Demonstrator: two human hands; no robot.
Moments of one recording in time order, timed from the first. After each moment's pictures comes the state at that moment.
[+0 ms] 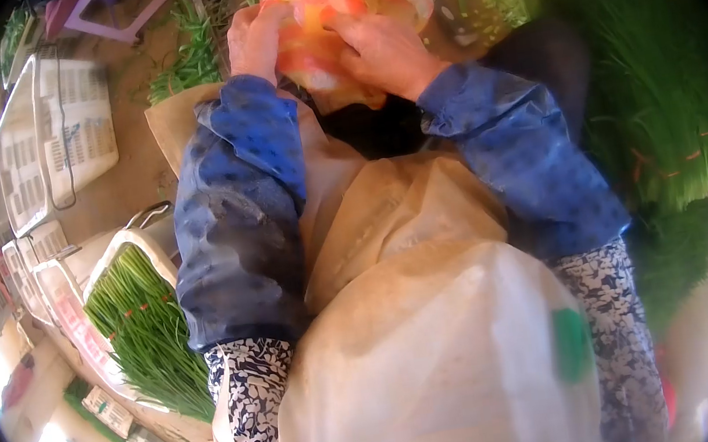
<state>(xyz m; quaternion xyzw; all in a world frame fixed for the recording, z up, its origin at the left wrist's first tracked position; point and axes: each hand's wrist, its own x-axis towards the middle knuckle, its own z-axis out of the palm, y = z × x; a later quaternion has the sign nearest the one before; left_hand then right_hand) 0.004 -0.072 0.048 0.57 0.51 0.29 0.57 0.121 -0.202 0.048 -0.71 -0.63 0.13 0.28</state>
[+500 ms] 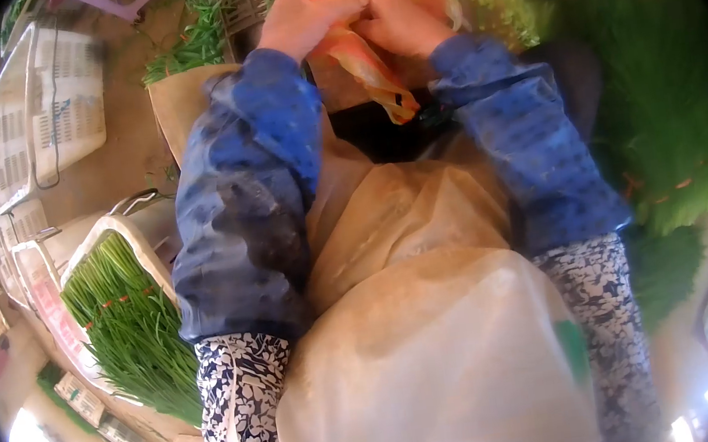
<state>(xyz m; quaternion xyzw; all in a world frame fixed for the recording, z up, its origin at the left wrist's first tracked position) 0.019 -0.072 0.038 0.67 0.40 0.20 0.60 0.159 -0.163 0.005 -0.68 -0.60 0.28 0.32</state>
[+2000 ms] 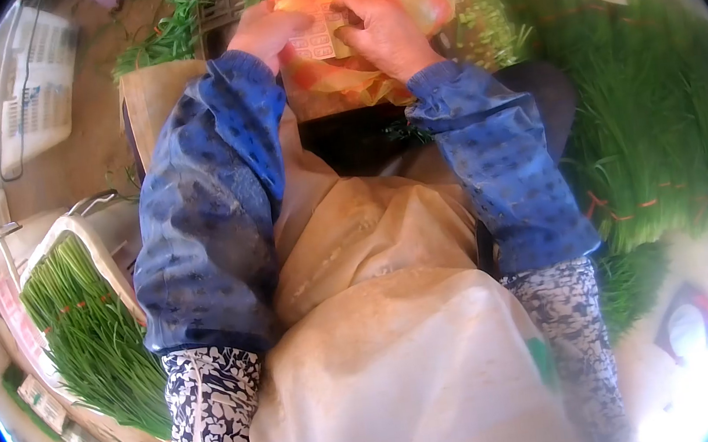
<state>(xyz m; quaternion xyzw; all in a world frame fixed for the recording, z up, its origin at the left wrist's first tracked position) 0.012 -0.066 0.000 0.45 0.43 0.20 0.76 0.154 -0.176 0.023 -0.66 -0.60 0.24 0.38</state>
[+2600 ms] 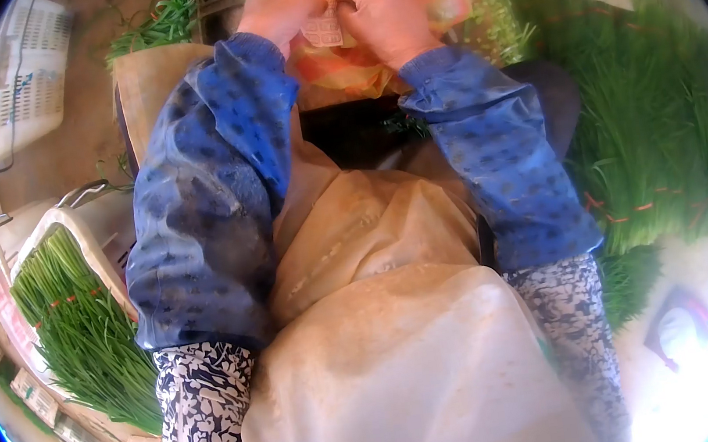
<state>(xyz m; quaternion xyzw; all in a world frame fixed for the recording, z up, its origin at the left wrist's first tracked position) 0.021 -0.077 0.026 0.51 0.42 0.23 0.71 0.153 -0.162 0.022 -0.71 -0.65 0.11 0.26</state>
